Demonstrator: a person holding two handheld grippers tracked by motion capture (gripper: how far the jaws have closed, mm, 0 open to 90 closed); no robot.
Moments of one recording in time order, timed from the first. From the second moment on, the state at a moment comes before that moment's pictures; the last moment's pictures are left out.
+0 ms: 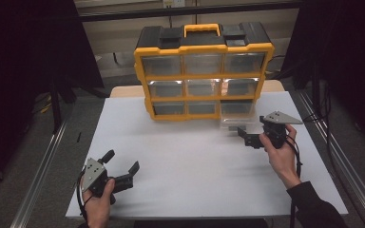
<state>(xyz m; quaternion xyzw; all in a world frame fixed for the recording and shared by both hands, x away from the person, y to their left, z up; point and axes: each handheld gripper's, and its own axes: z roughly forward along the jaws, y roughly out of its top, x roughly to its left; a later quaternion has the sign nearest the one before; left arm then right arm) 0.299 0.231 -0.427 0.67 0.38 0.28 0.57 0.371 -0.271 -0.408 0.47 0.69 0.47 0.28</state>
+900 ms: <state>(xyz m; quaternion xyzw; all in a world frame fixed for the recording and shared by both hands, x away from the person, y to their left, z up) 0.298 0.230 -0.426 0.66 0.38 0.29 0.58 0.321 -0.284 -0.422 0.46 0.66 0.50 0.31</state>
